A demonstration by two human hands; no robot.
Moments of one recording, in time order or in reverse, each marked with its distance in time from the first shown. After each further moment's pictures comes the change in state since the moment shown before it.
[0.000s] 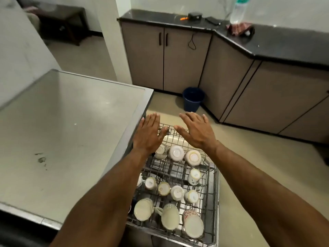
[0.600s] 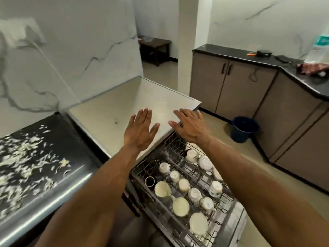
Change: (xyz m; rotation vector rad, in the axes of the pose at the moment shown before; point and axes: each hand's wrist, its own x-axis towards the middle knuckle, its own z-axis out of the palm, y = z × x) left_hand -0.193 0.003 -0.110 0.214 0.228 -0.480; right_hand -0.052 -0.115 -0.062 0.124 0.011 -0.521
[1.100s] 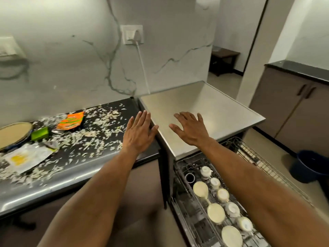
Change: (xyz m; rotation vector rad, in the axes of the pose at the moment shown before) left_hand -0.151 -0.139 -0.053 0.058 0.118 -0.408; right_hand 0.011 -0.187 0.038 0.052 -0.073 -0.389
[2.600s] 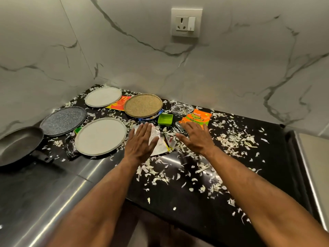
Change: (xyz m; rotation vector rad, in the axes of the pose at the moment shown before) left_hand -0.077 -0.423 -0.006 0.140 -0.055 -0.779; right_hand 0.296 -0.384 0.220 0.093 -0.340 -0.727
